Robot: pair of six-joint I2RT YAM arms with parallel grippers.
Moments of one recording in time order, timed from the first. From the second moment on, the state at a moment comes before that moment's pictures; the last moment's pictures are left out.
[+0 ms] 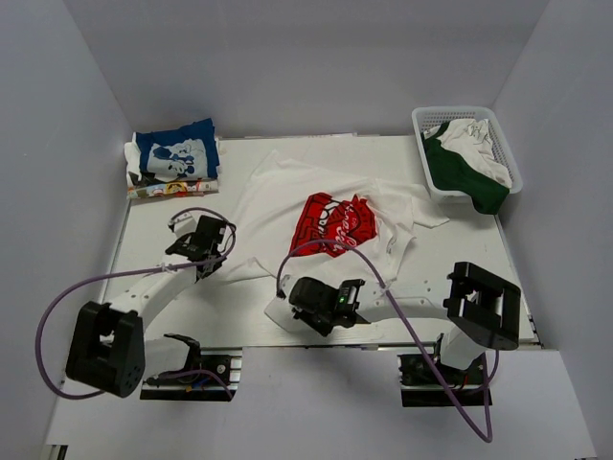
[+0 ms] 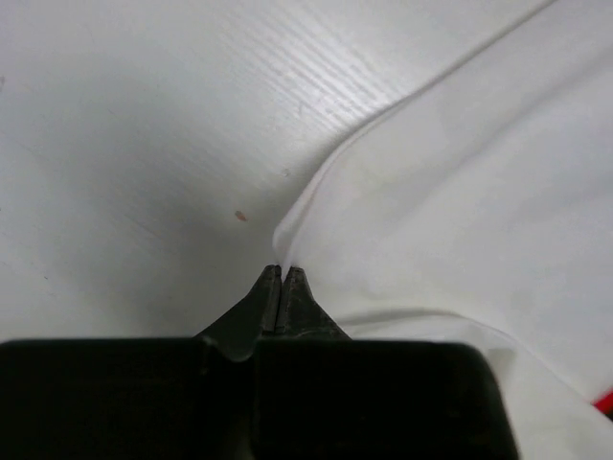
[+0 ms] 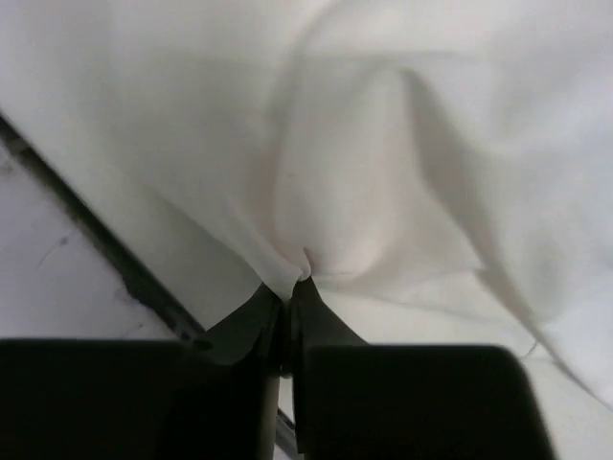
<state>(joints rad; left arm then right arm) -0.31 1.25 0.64 -0.49 -0.49 -0.88 1.30 1.60 0.87 -0.39 0.09 0.16</state>
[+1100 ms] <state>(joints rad) -0.32 0.84 1.38 -0.29 -0.35 -0.57 0.93 0.95 1.75 -0.47 0.60 -0.06</state>
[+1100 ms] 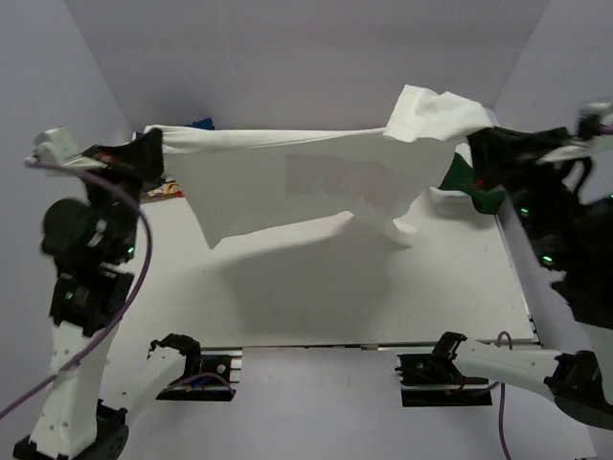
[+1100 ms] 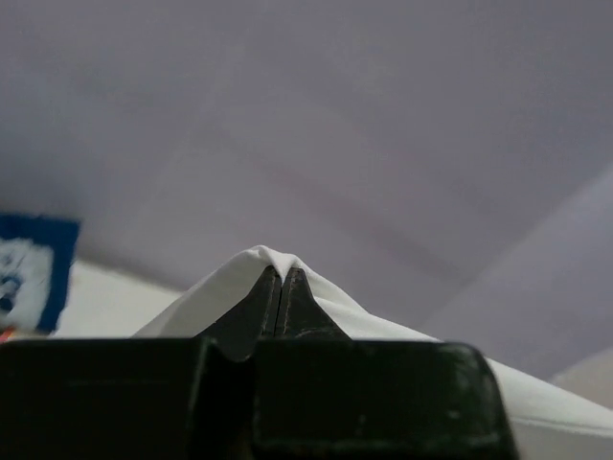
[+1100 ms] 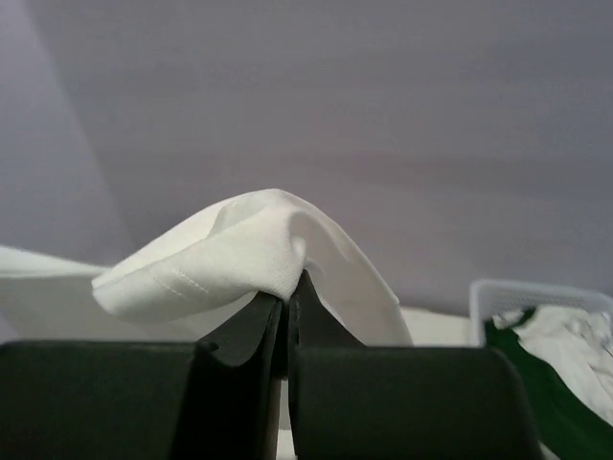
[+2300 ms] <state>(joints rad) -0.27 1.75 1.51 -0.31 -0.49 -0.52 0.54 1.57 1.55 -0.11 0.62 -0.18</state>
